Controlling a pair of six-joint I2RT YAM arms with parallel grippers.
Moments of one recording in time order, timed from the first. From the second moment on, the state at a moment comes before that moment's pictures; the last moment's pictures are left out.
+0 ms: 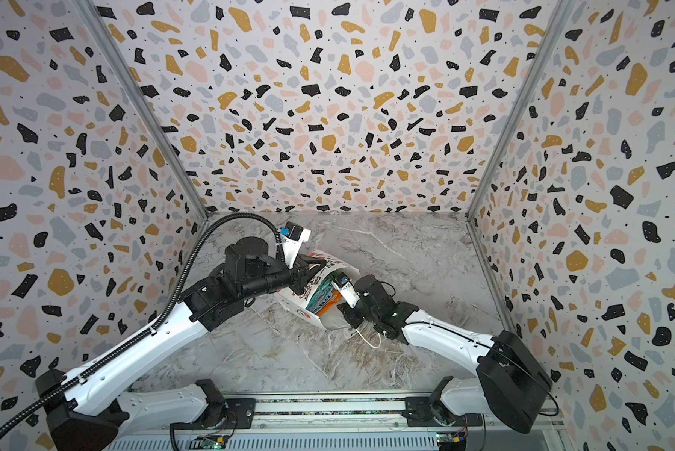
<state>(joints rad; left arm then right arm) -0.77 1.16 1.17 -0.33 0.23 -0.28 0.80 1.32 0.72 -0.06 -0.06 -0.07</state>
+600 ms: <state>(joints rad) -0.77 1.16 1.17 -0.33 0.23 -0.28 0.75 1.48 0.74 0.13 0.02 -0.10</state>
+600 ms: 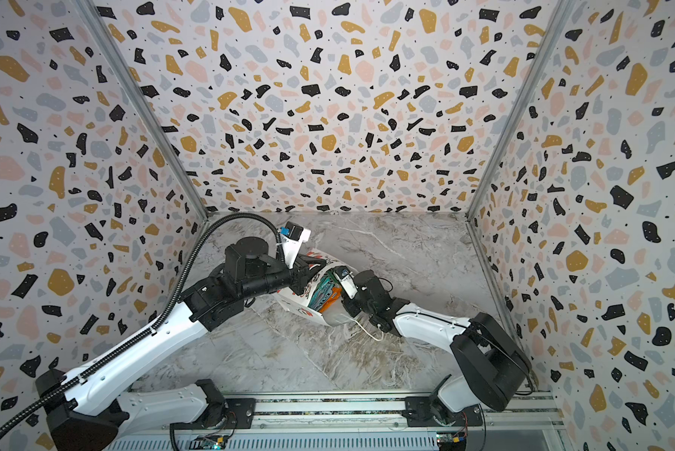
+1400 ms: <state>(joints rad) -0.77 1.16 1.17 -0.34 0.21 -0.28 0.79 1.48 0.75 0.16 -0.03 -0.17</state>
